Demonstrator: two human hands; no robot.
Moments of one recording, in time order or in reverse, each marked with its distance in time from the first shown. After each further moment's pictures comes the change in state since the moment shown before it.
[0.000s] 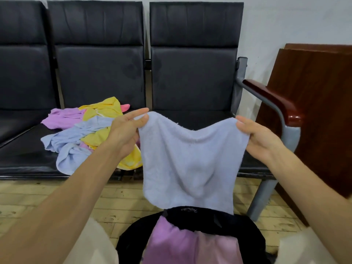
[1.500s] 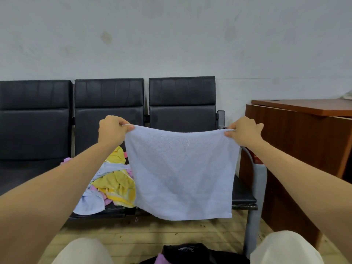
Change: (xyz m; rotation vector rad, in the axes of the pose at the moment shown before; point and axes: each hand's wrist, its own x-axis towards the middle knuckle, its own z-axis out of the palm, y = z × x) left_hand -0.032 0.155 0.011 0.942 0.331 0.513; right_hand -0.047 -0.152 0.013 -1.467 0.424 -0.547
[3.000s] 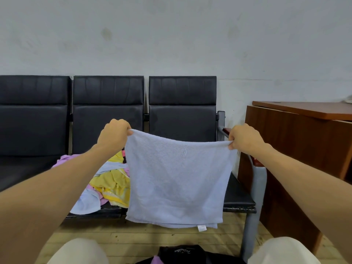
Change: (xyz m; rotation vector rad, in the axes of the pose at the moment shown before) left_hand 0.007 -0.018 0.015 0.449 -0.160 0.237; right_hand 0.002 0.007 0.007 -0.171 -0.189 -0.176
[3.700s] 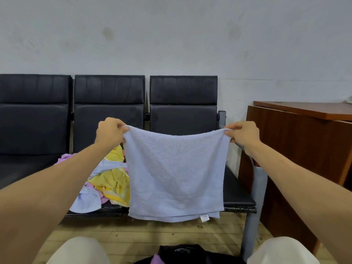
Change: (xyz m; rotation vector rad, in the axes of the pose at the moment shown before) left_hand 0.002 -0.012 0.002 -0.359 0.103 -0.188; right_hand 0.004 -0.007 0.010 0.924 0.256 0.258
